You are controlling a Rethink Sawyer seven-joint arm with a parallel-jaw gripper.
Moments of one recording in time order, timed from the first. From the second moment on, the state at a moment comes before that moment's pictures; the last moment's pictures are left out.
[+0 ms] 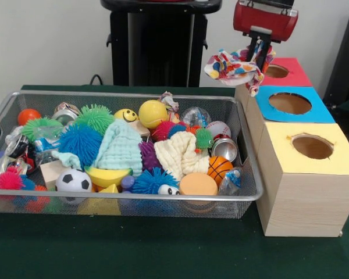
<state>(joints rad) 0.34 -0.73 -0.41 1.92 0.46 0.23 1.71</state>
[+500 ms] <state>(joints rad) 0.34 -0.71 -0.41 1.86 0.46 0.23 1.71</state>
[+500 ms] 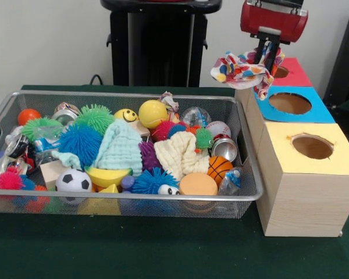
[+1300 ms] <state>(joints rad) 0.33 -0.63 -0.38 1.82 0.47 0.23 1.71</state>
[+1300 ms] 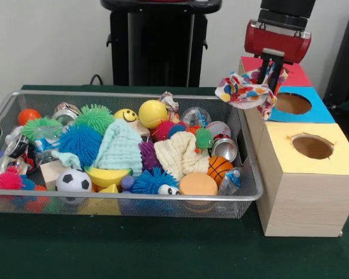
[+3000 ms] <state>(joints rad) 0.48 -0.54 -0.38 1.70 0.58 0.23 1.84</state>
